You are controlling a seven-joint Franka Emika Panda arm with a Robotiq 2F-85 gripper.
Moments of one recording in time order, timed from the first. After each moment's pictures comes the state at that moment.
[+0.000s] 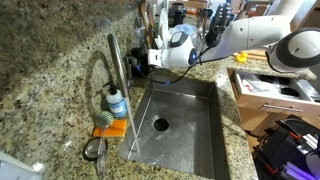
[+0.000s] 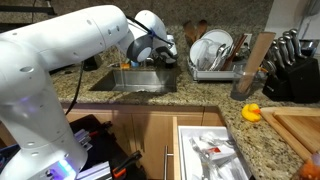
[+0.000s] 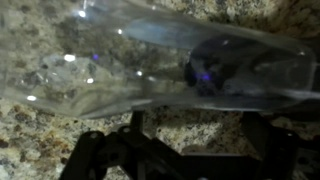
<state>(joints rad) 0.00 1.27 0.66 -0.80 -2.60 3.17 0.16</state>
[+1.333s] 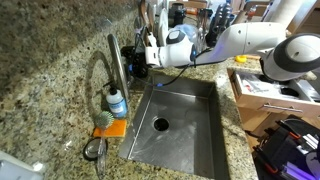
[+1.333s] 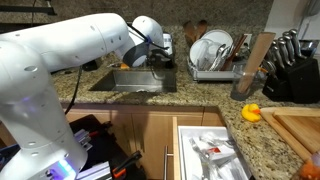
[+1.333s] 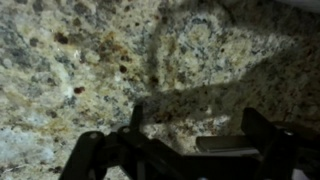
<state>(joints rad) 0.05 1.35 0.80 -0.68 -2.59 3.35 0.00</state>
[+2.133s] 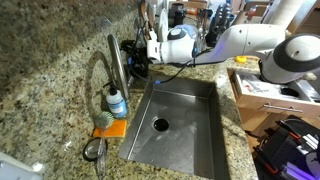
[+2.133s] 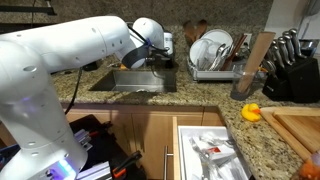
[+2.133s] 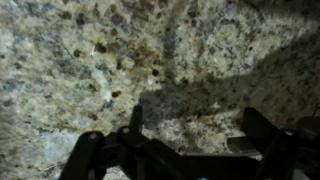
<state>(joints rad) 0.04 1.38 0.89 -0.62 -2.59 3.40 -0.01</state>
